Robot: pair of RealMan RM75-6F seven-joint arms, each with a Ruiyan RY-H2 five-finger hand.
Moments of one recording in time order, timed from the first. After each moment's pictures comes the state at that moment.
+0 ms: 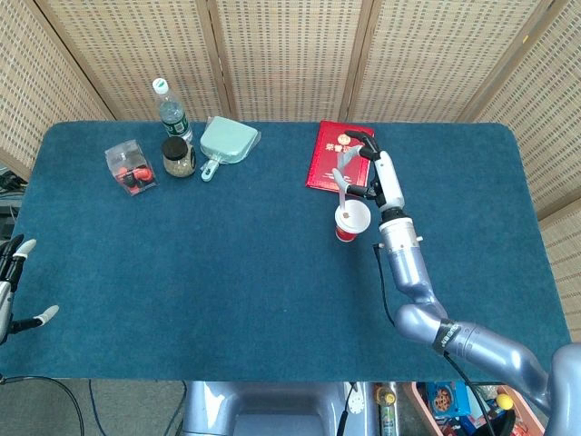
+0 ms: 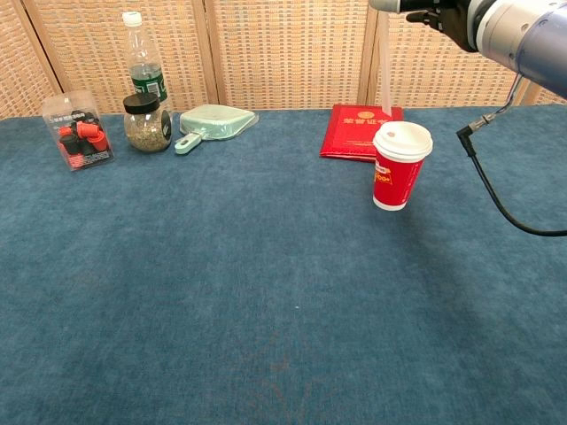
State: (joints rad) left arm -0.10 -1.08 -0.07 -1.62 1.45 1.47 -0.03; right arm 0.85 -1.58 0.55 -1.32 -0.93 0.96 0.55
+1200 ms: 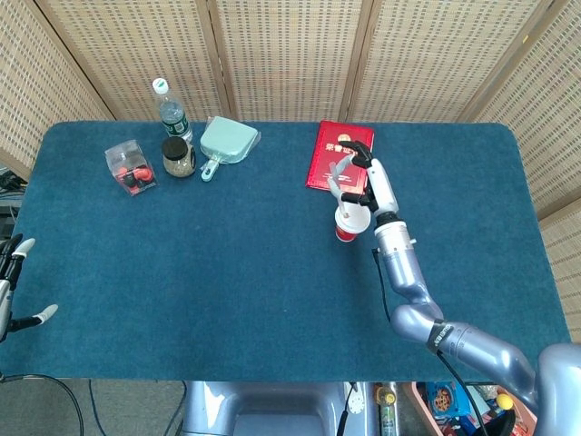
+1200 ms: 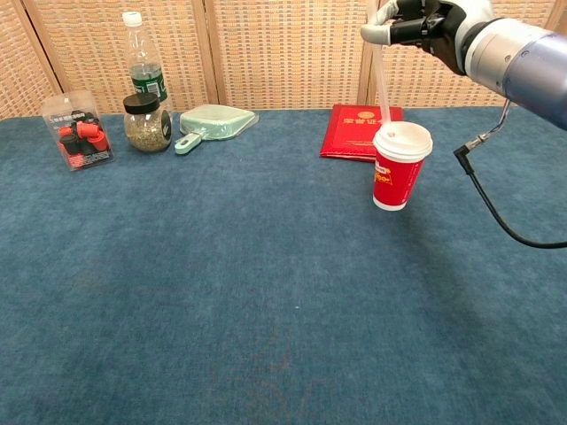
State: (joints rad) left arm -0.10 -1.08 -0.08 -1.61 1.43 1.46 -0.04; right arm 0.85 -1.63 0.54 -1.24 -0.98 0.91 0.53
